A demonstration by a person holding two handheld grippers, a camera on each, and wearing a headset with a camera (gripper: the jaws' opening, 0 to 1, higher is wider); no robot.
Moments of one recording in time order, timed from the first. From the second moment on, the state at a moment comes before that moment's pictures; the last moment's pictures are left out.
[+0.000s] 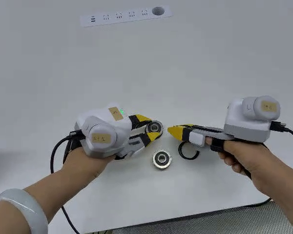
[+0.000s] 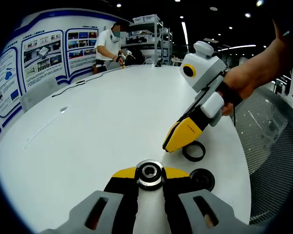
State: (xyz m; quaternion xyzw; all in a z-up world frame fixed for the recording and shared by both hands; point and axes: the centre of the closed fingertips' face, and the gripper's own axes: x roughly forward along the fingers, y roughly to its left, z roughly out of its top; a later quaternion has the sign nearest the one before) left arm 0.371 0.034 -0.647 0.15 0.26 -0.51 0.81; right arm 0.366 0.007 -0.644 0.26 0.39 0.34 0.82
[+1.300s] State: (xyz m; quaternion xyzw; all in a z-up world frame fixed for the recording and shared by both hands) left arm 0.373 0.034 -0.652 0.15 0.26 -0.51 0.81; right arm 0.368 0.028 -0.653 0.32 0.42 0.34 0.78
